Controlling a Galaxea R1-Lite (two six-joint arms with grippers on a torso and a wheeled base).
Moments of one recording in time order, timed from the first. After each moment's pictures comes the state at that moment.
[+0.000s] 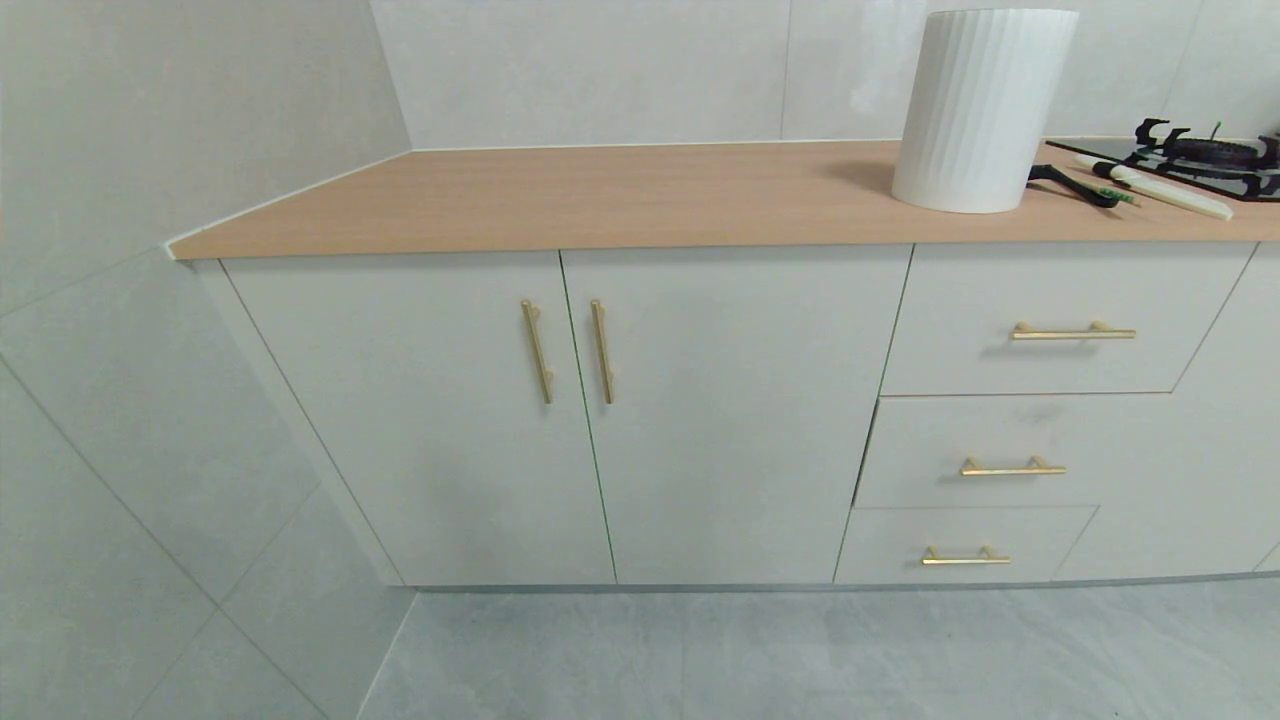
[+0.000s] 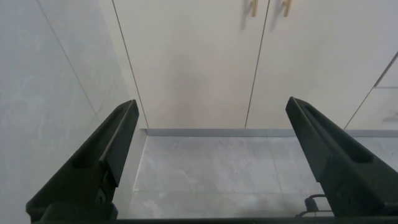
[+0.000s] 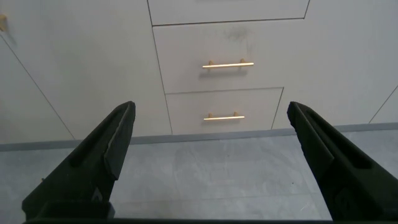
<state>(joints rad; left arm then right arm) 0.00 0.00 0.00 0.00 0.01 0.02 0.00 0.00 0.00 -0.01 -0.06 0.02</state>
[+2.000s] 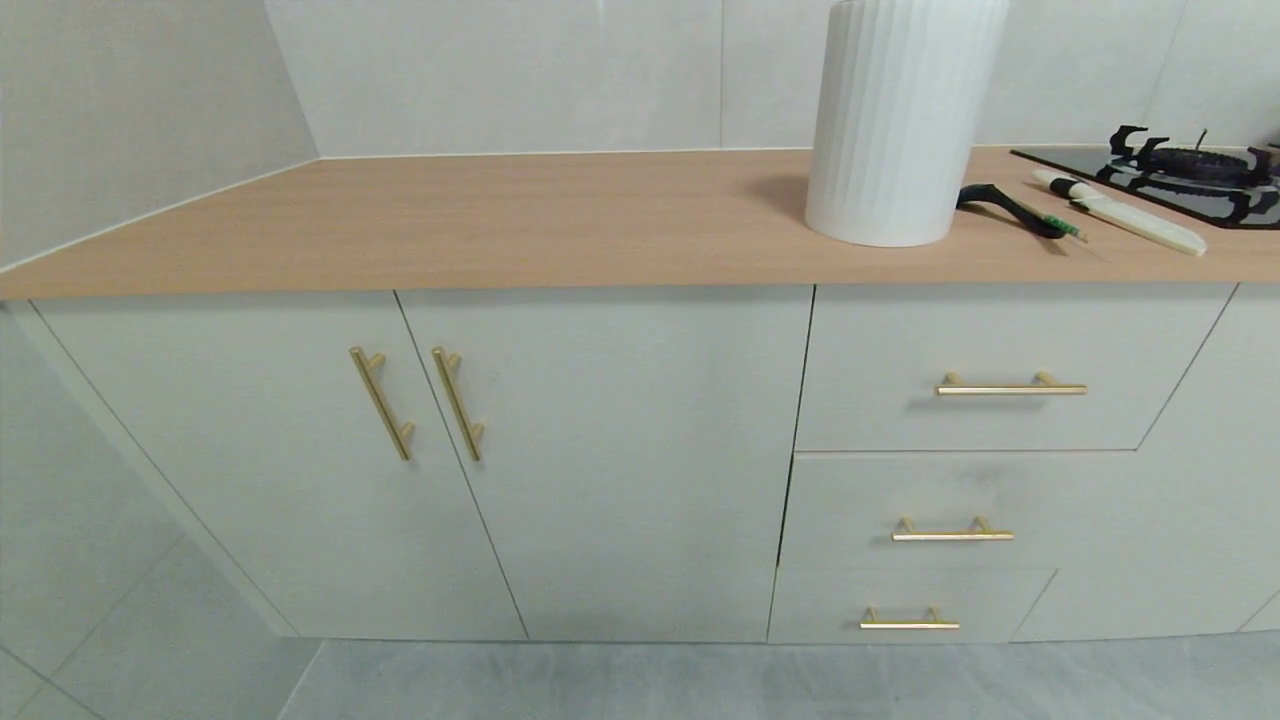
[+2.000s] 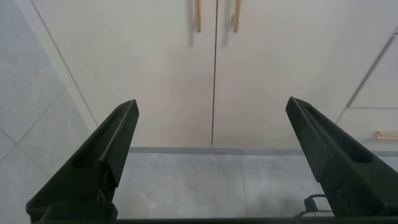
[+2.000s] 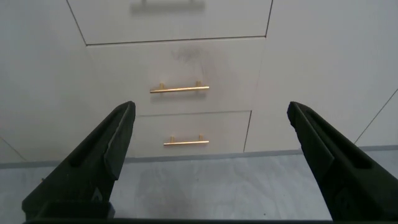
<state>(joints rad) 0.00 0.00 0.00 0.00 0.01 0.00 0.00 0.00 0.00 -0.01 -0.06 0.02</state>
